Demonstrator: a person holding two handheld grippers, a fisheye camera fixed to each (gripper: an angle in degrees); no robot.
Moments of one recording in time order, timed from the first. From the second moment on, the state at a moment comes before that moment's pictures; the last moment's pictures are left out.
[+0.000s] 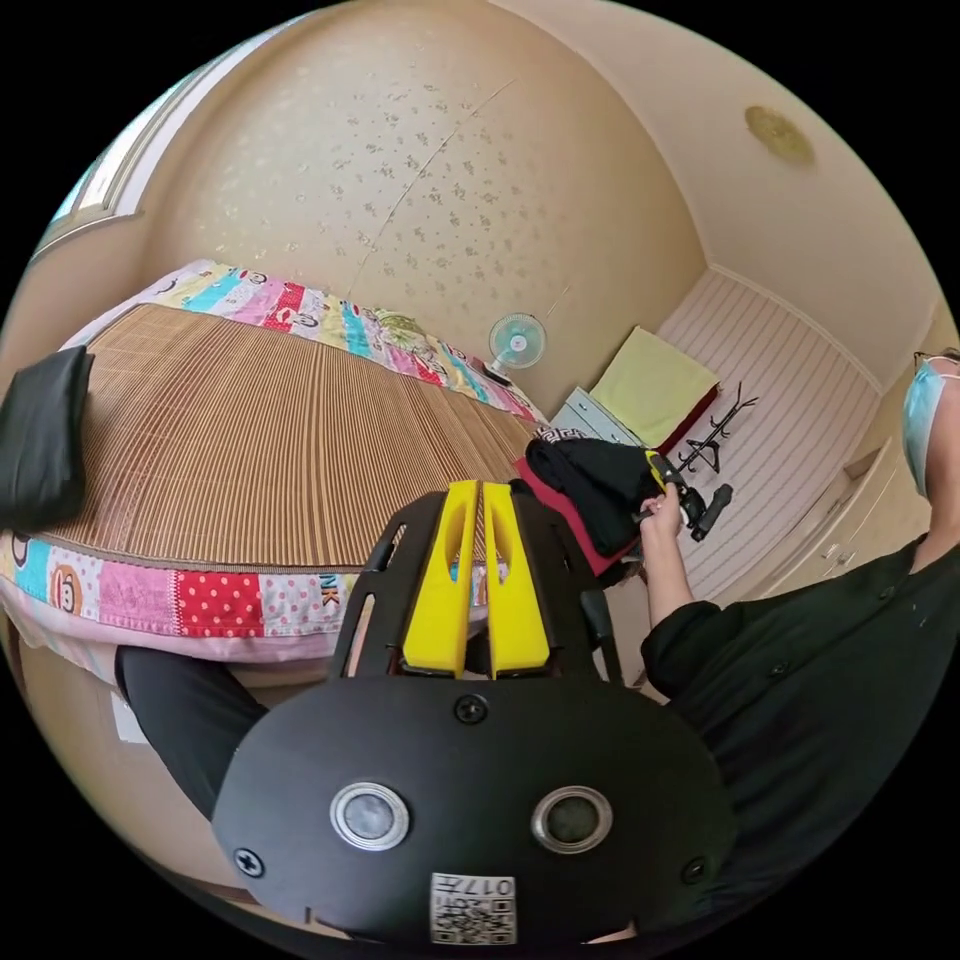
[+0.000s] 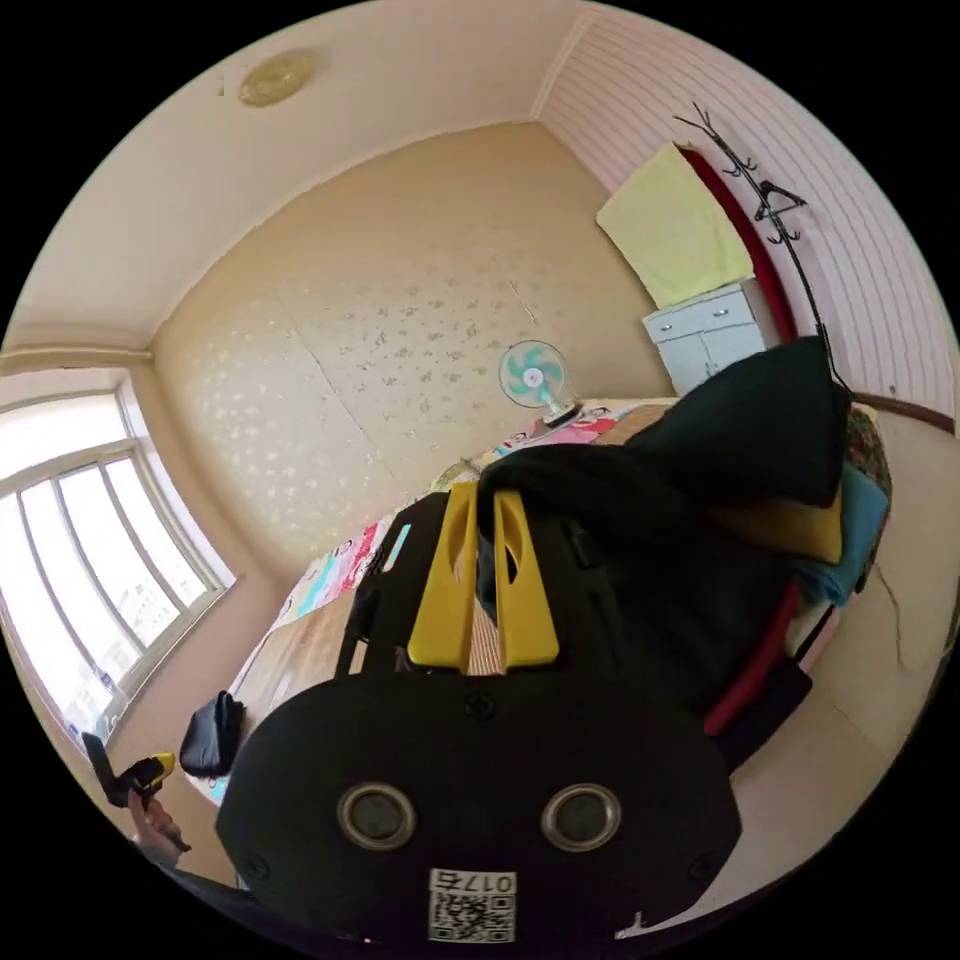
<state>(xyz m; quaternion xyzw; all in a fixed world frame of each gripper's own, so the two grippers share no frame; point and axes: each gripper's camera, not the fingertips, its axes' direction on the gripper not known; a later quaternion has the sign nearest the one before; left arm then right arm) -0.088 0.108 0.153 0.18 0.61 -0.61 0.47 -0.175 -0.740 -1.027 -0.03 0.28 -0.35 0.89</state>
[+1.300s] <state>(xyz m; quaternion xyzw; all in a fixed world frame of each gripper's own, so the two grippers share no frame) 0.062 0.161 0.280 0.12 0.70 -0.61 0.35 0.048 -0.418 -0.737 -0.50 0.26 -0.24 0.79</state>
